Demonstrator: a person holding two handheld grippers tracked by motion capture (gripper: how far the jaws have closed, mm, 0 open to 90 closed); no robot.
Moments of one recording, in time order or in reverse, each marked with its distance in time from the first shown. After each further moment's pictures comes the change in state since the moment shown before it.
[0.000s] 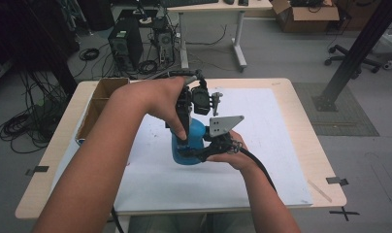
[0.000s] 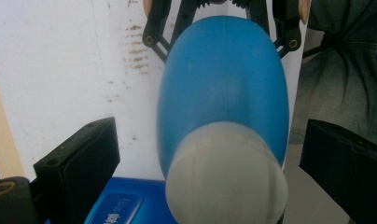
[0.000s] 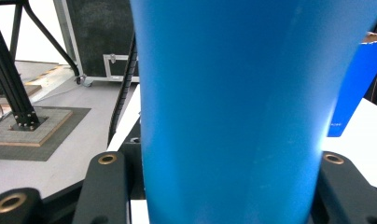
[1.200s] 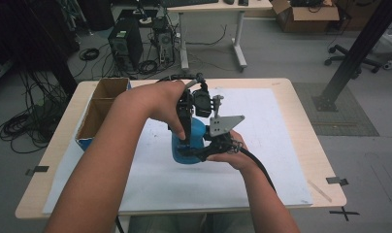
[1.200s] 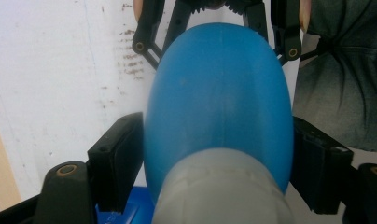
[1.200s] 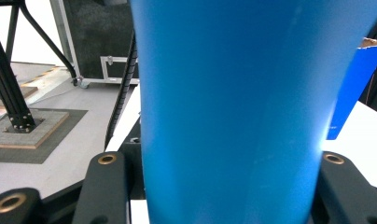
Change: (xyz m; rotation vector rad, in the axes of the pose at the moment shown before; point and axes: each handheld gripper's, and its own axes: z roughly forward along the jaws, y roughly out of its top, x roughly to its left) left arm -0.001 0.003 0.008 -0.008 -0.020 0.004; right arm 0.000 0.002 0.000 -0.008 -0.010 -0.005
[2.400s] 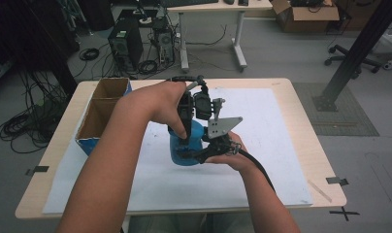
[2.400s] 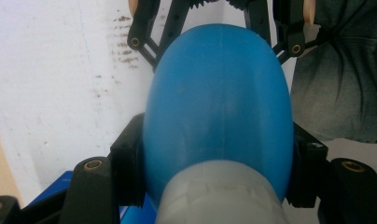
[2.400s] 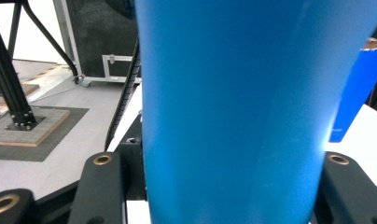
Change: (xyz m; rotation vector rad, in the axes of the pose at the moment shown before) left arm -0.003 0.002 0.001 0.051 -0.005 -0.011; right arm 0.003 0.000 0.005 0.000 0.007 -0.016
